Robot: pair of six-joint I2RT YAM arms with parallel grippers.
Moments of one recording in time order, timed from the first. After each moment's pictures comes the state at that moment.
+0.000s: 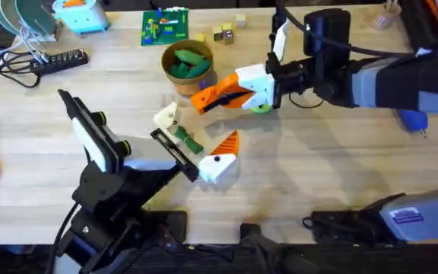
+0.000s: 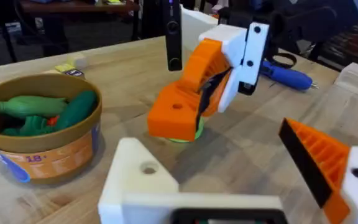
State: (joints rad) left arm -0.52 0.01 0.01 -0.06 0.28 -0.14; right arm 0.37 1.65 0.81 0.29 -1.32 1.10
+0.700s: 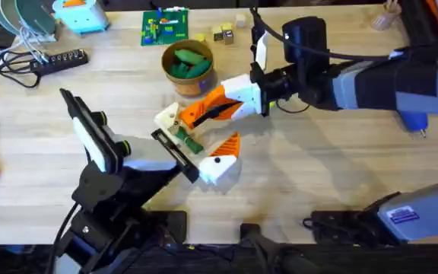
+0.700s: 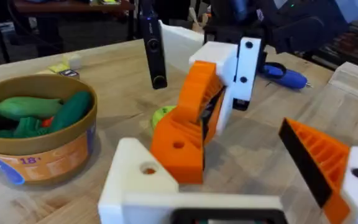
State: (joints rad) left arm -0.52 0.01 0.01 -0.06 0.30 -0.14; right arm 0.45 1.71 0.83 0.30 -1.34 1.13
